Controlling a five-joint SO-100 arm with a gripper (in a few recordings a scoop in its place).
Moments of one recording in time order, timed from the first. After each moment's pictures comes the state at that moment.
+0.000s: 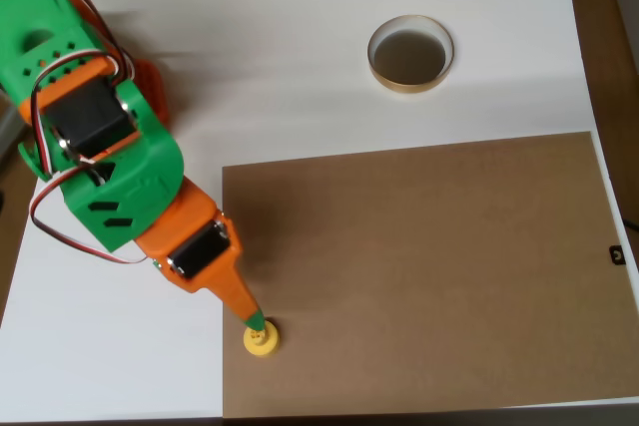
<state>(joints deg) 8.1 117.5 128.3 52.7 -10.2</state>
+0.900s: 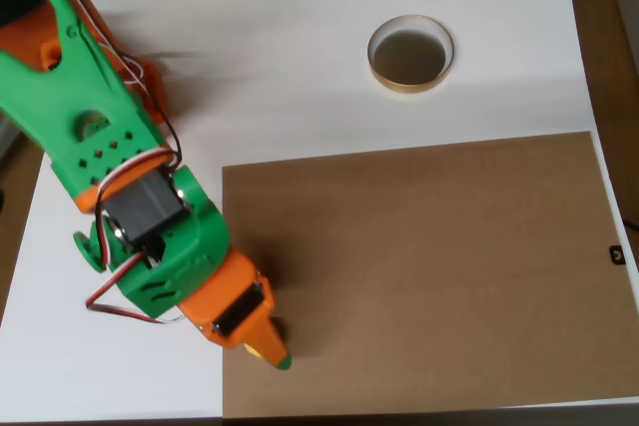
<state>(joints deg) 9.0 90.1 107.1 60.2 -12.7</state>
